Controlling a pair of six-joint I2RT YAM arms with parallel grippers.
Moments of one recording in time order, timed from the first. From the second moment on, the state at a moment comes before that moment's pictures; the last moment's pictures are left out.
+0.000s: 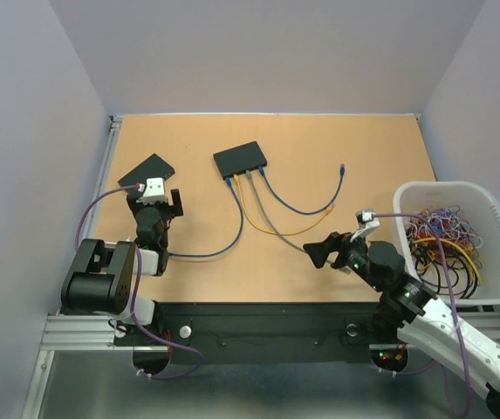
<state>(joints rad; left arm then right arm) -0.11 1.46 0.23 1.14 -0.26 0.04 0.72 0.43 0.27 -0.08 0.13 0.57</state>
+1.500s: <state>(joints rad) -0.10 1.47 0.22 1.16 -0.28 0.02 0.26 1.22 0.20 0.82 0.41 0.06</state>
